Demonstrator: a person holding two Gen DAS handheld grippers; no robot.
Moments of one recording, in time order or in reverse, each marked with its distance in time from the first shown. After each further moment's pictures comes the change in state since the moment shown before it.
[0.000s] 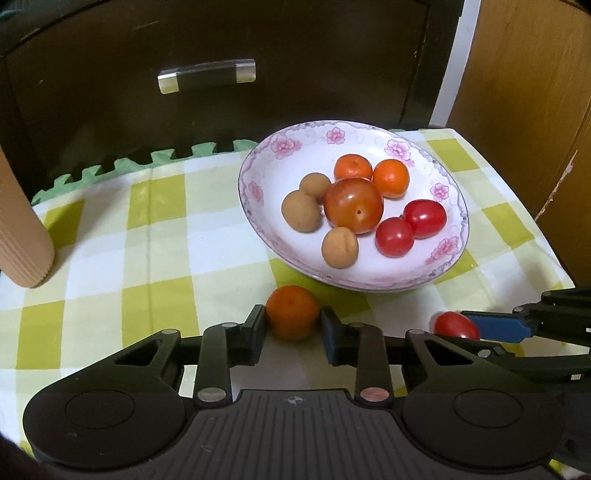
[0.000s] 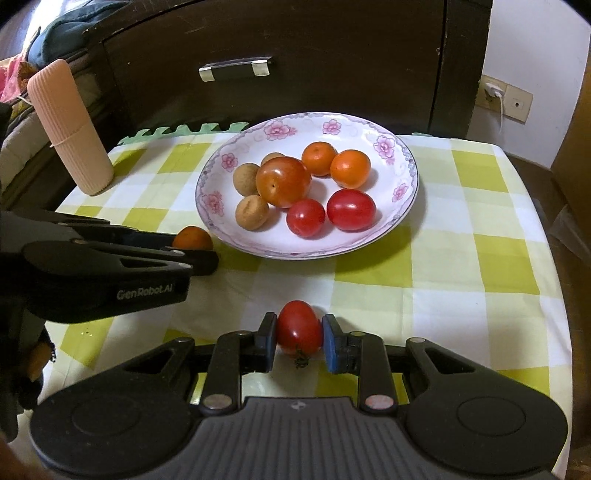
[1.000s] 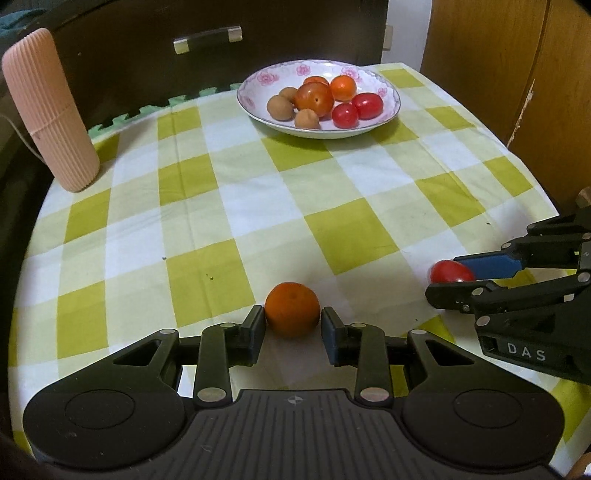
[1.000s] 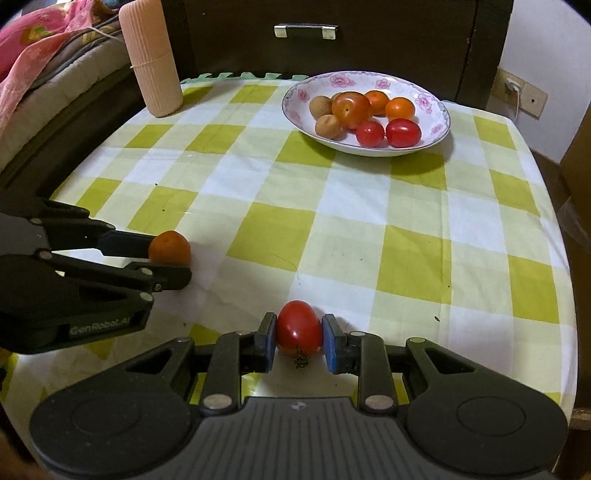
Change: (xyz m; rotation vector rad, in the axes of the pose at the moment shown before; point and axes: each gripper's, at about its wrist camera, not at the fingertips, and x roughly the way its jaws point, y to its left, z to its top) left arm -0.078 -0.007 -0.097 0.097 0.068 0.012; right arm -0.049 0.046 -0.081 -0.092 0.067 0.023
